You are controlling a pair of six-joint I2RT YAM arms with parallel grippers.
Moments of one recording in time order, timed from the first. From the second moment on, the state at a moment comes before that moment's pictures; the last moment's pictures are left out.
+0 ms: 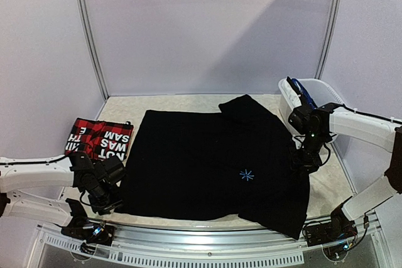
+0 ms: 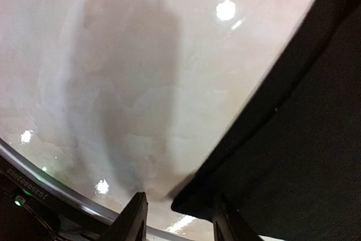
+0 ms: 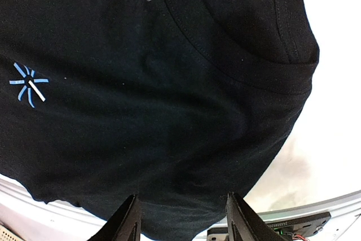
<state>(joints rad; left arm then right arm) -0.82 1.05 0.47 -0.98 -0.08 -1.42 0.45 1.43 0.99 -1.11 -0.09 0.52</state>
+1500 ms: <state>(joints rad) -0.83 1.01 0.41 -0.84 -0.11 -1.40 0.58 1.14 0.65 -1.15 -0.31 0.71</state>
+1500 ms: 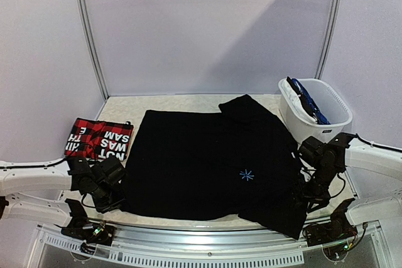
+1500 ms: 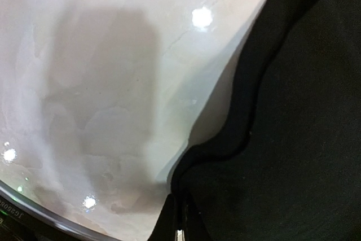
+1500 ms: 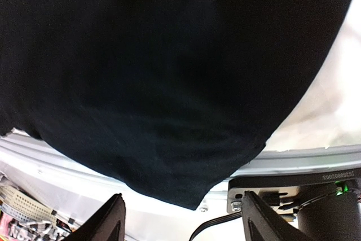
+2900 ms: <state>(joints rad) -0.83 1.15 0.49 -0.81 -0.13 -1.34 0.69 1.10 0.44 -0.93 -0.34 0.86</state>
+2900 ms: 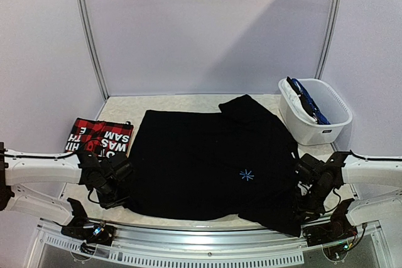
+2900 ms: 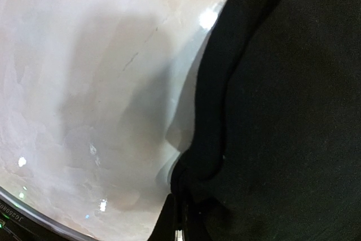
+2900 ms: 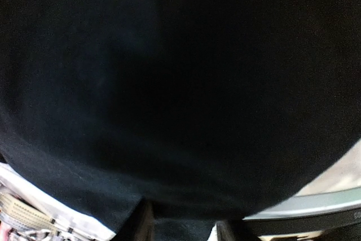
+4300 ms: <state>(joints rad) -0.84 0.97 0.69 -1.21 -0.10 -1.35 0.69 1.04 0.85 -1.32 -0.20 0.80</state>
